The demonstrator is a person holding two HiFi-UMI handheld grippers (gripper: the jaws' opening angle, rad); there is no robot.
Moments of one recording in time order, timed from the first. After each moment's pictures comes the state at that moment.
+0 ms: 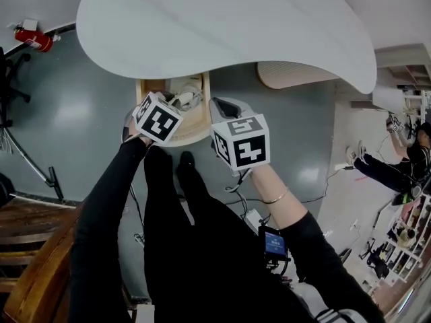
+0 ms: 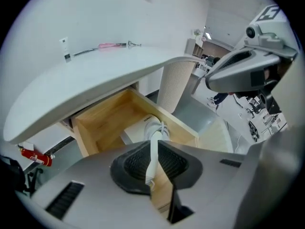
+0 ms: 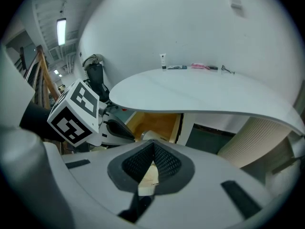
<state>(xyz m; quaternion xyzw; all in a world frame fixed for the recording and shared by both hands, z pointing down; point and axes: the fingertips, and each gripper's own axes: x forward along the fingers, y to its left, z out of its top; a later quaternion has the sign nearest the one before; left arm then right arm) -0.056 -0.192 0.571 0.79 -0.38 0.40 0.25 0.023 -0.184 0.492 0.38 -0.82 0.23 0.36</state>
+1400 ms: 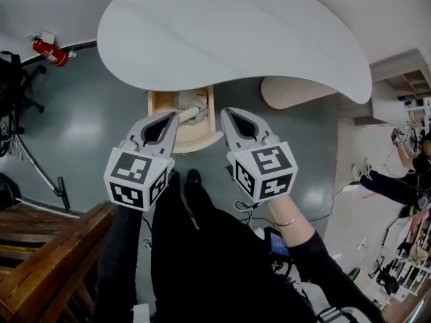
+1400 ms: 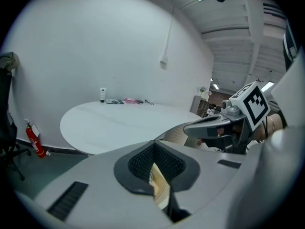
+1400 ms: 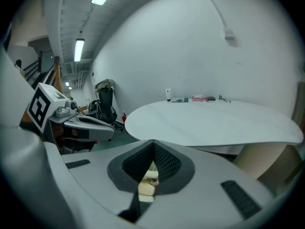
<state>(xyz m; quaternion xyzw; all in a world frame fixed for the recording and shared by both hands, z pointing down) -0.070 -0.140 0.372 0.82 -0.52 0.11 0.20 0.031 -0.159 0.384 0.39 -0.88 0.16 0.23</state>
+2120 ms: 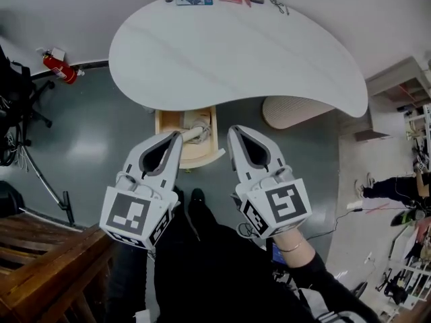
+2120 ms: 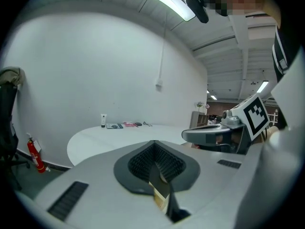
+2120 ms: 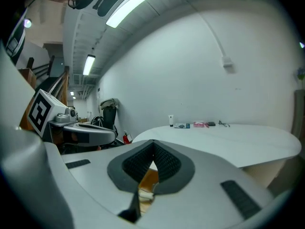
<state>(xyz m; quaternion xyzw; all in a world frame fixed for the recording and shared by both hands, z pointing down) -0.071 -0.111 0.272 0.83 -0.54 0.03 0.12 0.026 -0.132 0.291 0.39 -0.91 0.09 0.12</state>
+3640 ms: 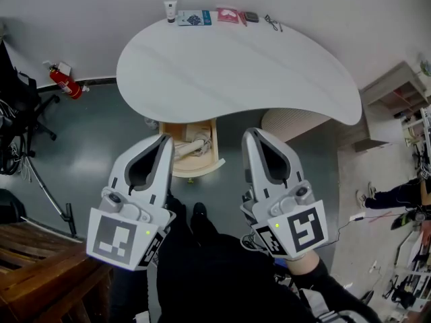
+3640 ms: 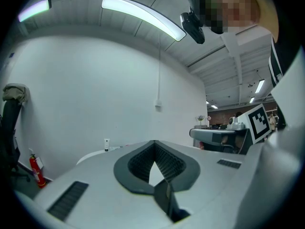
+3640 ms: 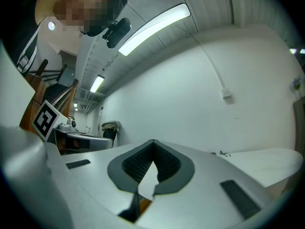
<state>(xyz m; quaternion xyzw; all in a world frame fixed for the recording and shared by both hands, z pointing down) -0.085 -0.083 0.180 0.82 -0.56 -0.04 0.04 0.038 -0.103 0.188 0.40 -0.92 0.01 -0.02</state>
